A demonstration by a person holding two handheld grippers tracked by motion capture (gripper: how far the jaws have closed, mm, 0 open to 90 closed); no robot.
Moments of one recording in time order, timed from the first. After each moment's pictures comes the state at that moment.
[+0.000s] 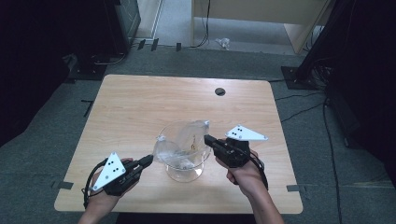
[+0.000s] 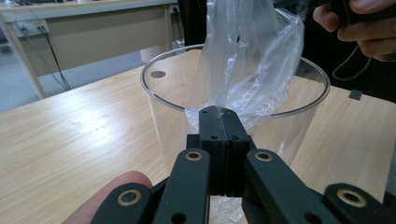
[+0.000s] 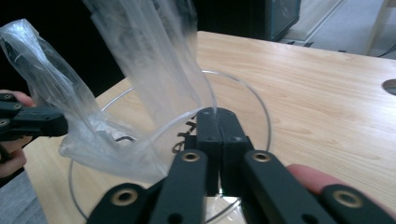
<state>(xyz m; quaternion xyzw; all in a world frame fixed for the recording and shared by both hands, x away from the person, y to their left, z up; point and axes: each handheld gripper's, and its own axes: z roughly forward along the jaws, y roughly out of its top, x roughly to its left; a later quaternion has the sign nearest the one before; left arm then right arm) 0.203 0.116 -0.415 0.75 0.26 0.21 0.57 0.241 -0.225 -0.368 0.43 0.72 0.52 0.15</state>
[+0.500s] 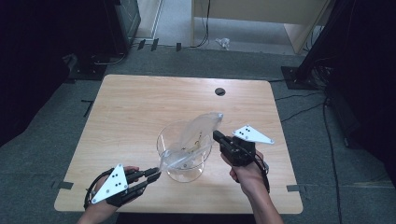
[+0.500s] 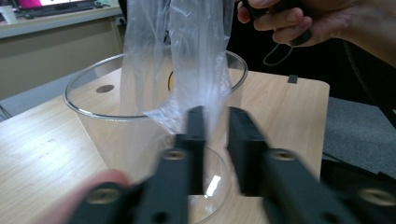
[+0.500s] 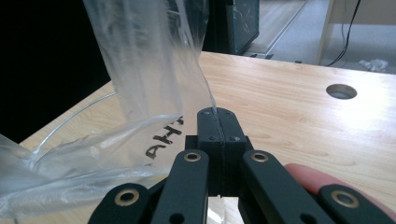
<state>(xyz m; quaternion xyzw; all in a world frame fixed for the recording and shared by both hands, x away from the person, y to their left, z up) 0.187 0.114 -0.420 0.78 0.16 0.17 0.59 0.241 -0.235 -0.372 0.47 0.69 0.52 0.20</state>
